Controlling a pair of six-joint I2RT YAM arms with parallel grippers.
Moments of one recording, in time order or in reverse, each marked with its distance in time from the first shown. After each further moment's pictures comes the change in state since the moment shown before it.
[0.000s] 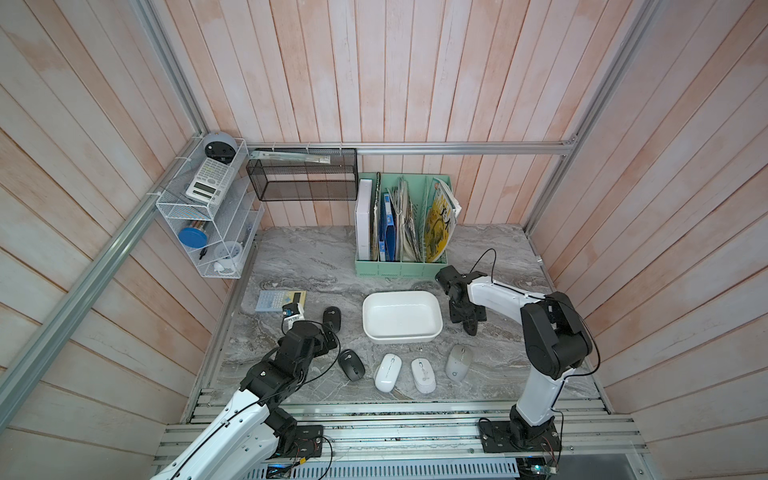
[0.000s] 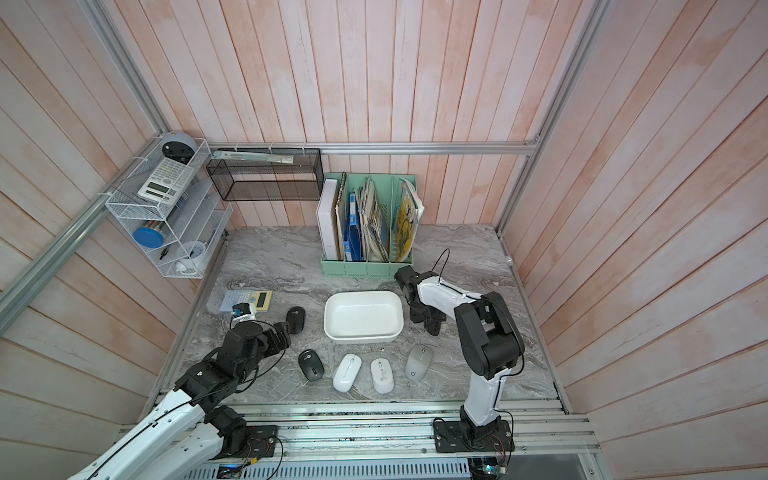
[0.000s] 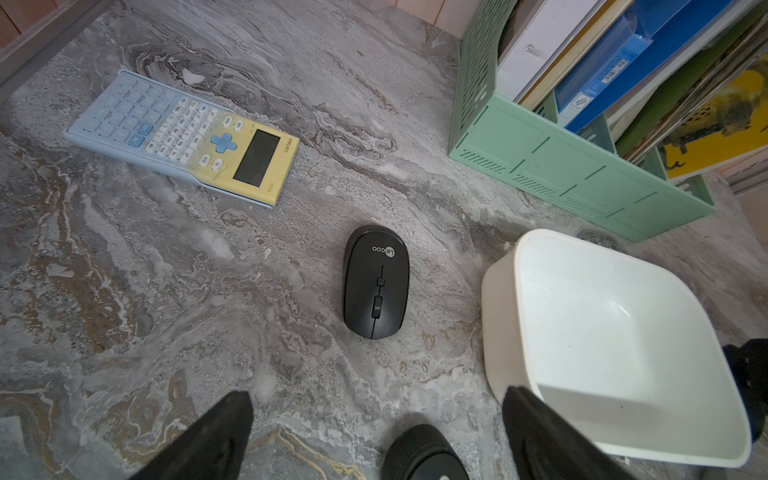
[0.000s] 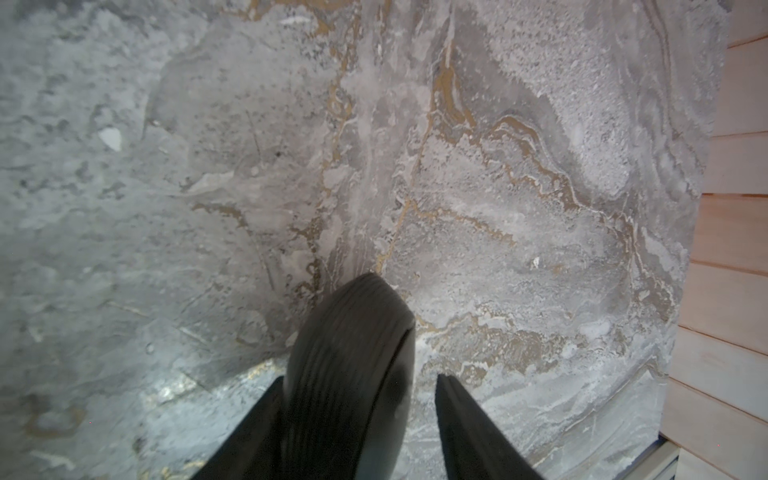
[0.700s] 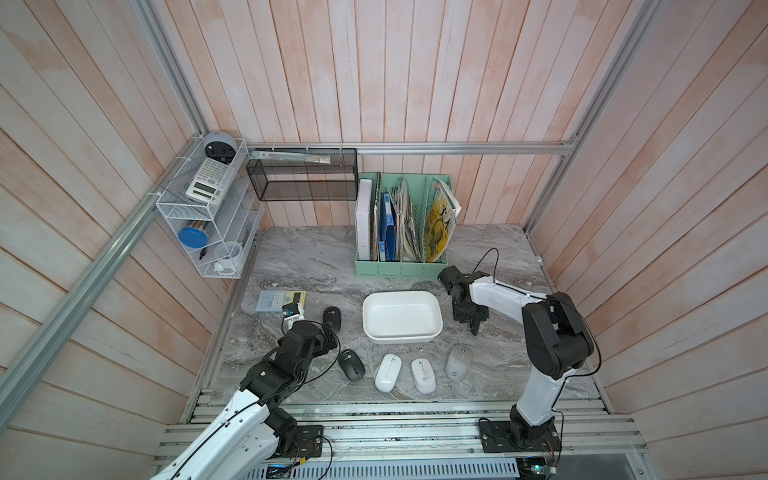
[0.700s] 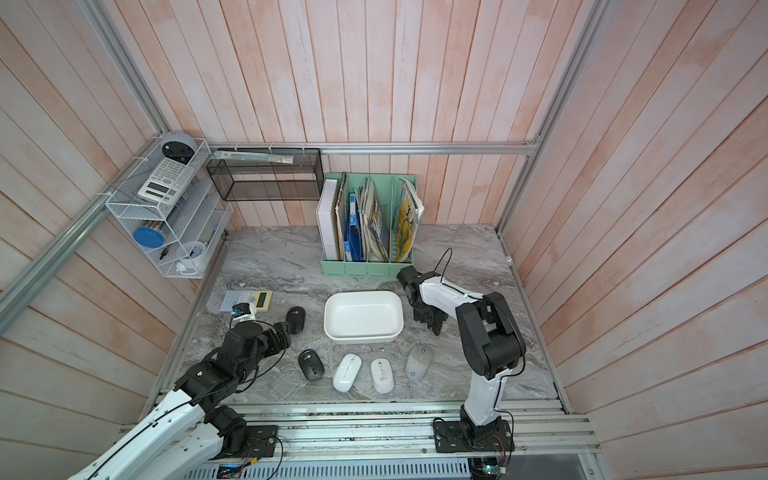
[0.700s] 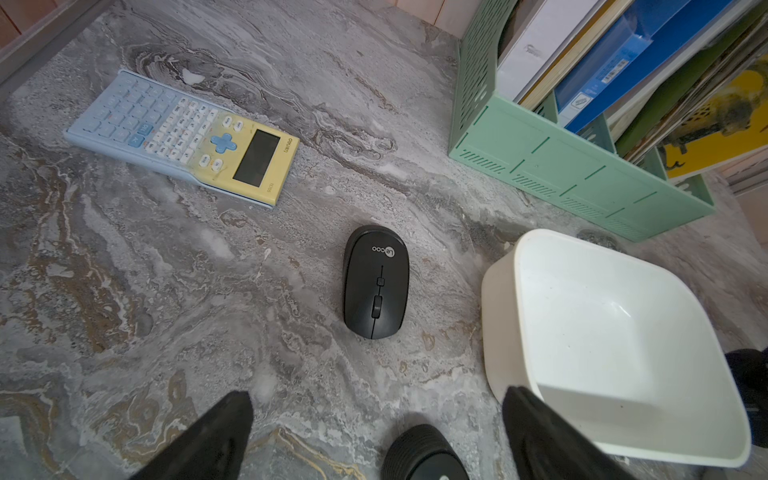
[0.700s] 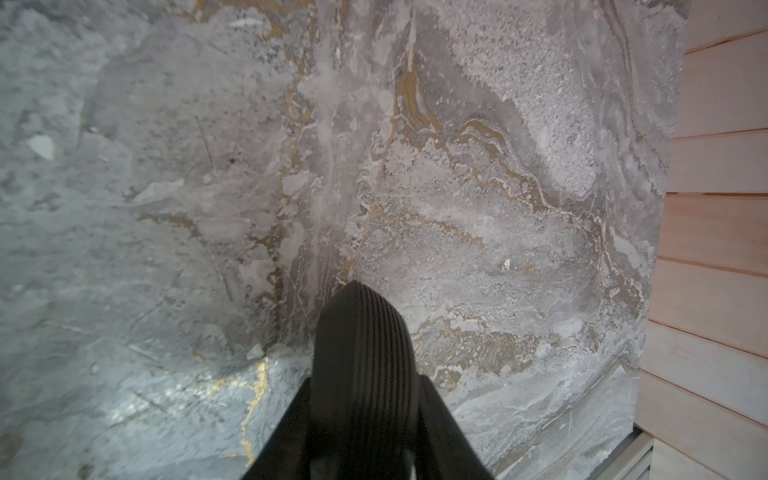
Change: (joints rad) left arm 0.000 0.000 0.000 0.000 0.000 0.000; right arm -0.020 0.001 -0.011 -0.004 0.047 -0.006
